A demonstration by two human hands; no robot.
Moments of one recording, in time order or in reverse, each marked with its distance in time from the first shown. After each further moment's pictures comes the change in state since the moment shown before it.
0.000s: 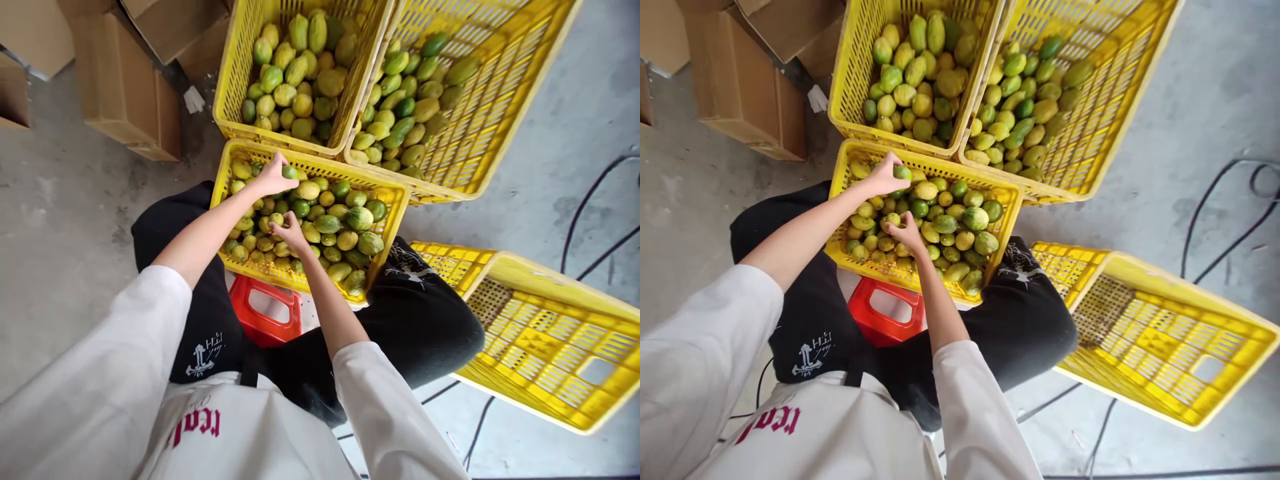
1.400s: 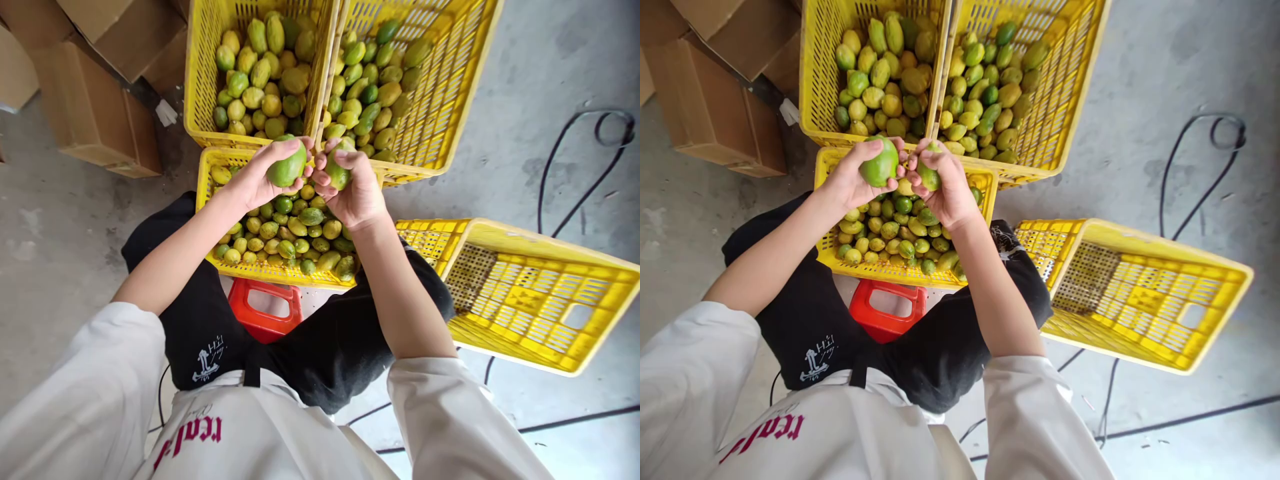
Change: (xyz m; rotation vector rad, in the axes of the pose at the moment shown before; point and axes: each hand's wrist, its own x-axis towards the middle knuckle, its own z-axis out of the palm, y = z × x) left_hand -0.083 0.086 -0.028 -0.488 -0.264 0.201; right_hand -0.066 -0.207 -0.074 0.498 -0.071 -0.269
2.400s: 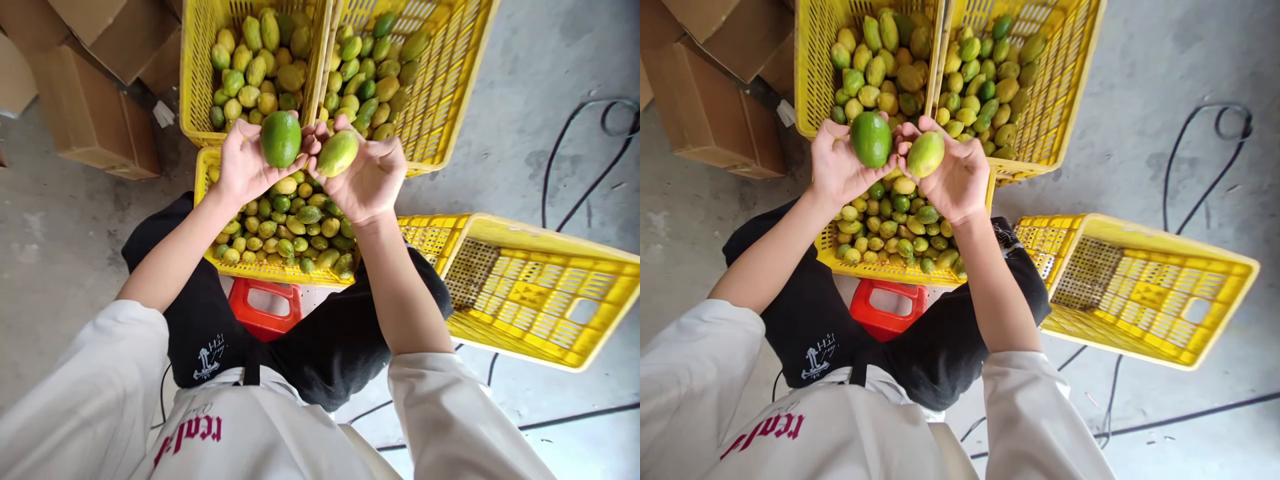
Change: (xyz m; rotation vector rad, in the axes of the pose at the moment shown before) left_hand -0.004 0.019 -0.003 -0.081 0.024 0.032; right_hand -0.004 -0.020 0.003 0.098 -0.091 -0.065
